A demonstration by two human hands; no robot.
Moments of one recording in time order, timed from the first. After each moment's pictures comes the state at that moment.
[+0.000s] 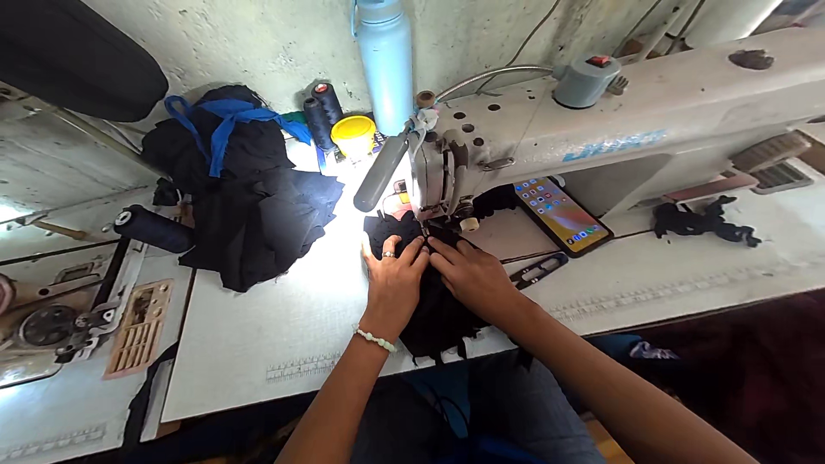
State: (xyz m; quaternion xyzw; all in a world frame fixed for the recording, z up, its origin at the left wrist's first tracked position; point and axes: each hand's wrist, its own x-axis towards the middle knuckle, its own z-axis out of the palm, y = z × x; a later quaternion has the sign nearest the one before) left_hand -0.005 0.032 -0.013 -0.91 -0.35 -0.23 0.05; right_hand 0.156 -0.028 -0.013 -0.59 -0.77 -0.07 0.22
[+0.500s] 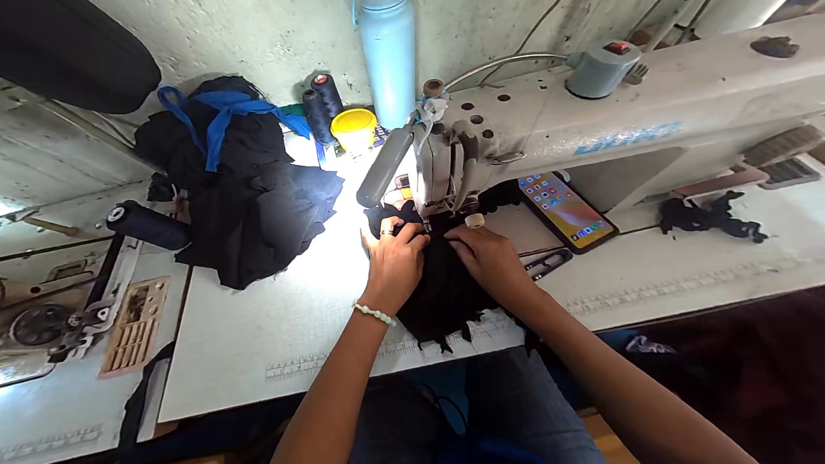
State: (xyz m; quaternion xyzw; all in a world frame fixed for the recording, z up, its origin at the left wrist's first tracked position) left_hand 0.001 0.057 -0.002 -0.91 -0.34 -0.22 -0.06; right_hand 0.173 -0.021 -0.007 -0.66 -0.66 0.09 0.35
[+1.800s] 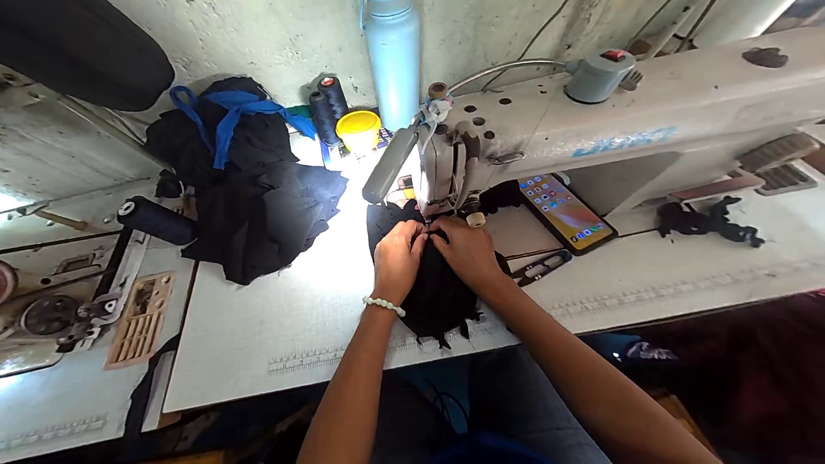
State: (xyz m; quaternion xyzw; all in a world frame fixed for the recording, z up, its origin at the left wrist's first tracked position) left_hand 0.010 0.059 -0.001 -0.82 -0.45 -0.26 -0.25; right_hand 0.146 0.008 -0.001 -0.71 -0.62 0.10 0.31
